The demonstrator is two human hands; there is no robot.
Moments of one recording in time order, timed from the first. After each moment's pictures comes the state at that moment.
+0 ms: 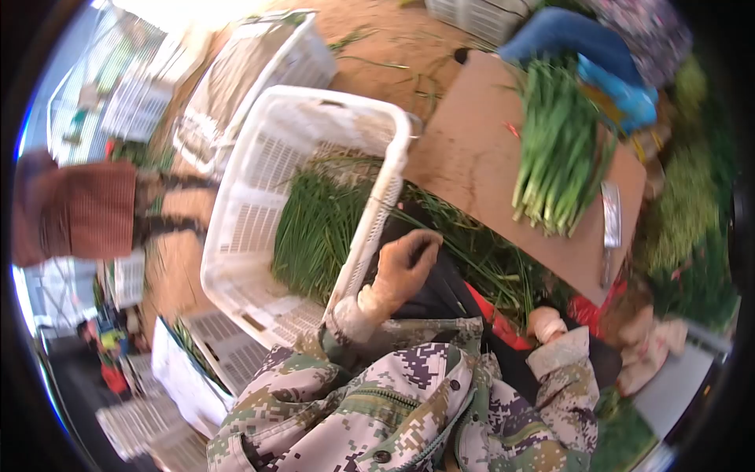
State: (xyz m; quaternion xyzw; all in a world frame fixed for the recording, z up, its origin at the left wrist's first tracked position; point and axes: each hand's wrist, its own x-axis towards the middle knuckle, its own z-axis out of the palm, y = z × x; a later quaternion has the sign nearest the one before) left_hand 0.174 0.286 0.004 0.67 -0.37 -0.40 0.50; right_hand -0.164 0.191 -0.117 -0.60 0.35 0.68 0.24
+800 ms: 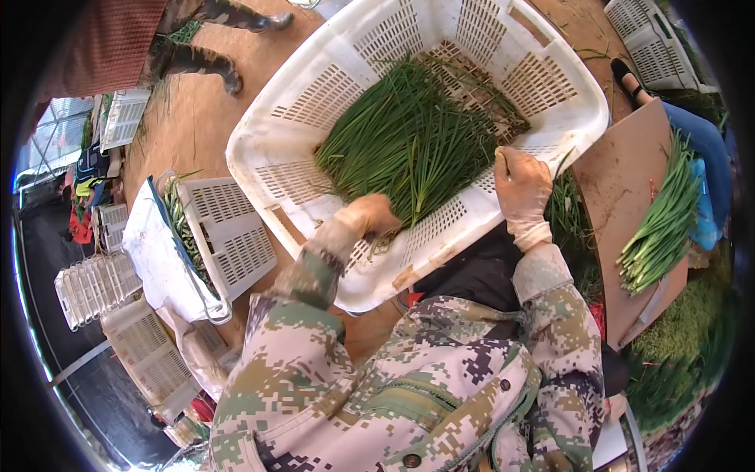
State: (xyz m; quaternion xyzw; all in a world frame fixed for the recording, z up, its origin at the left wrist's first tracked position) left_hand 0.410 0.501 -0.100 0.78 -0.19 -0.59 -0.04; right_hand 0.275 0.245 -0.081 -0.93 0.22 -0.22 0.17
